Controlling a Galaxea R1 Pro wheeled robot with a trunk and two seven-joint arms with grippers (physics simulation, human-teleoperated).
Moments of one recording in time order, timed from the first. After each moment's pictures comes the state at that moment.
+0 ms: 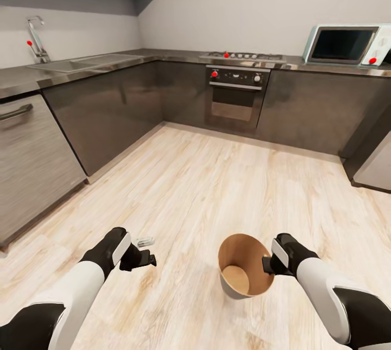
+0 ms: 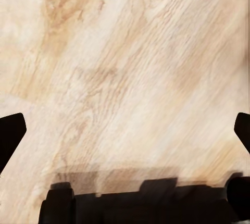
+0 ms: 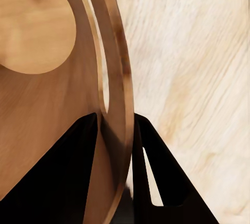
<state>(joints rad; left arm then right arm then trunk) -0.86 0.01 -0.01 -0.42 0.20 0.97 -0.02 -0.92 -0.07 -0.12 -0.21 -0.01 0.81 -0.12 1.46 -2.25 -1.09</state>
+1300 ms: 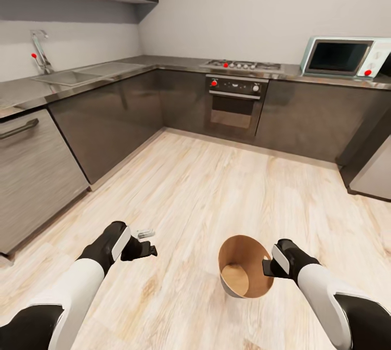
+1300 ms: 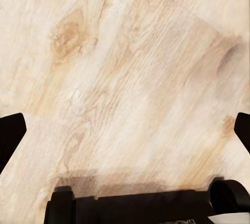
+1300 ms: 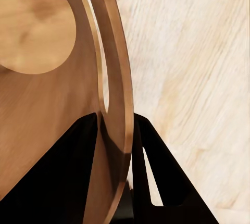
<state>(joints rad) -0.85 0.01 -0.01 -0.51 0.20 0.97 -0.02 -0.89 -0.07 -0.12 -0.21 -0.01 0.73 -0.12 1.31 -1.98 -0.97</state>
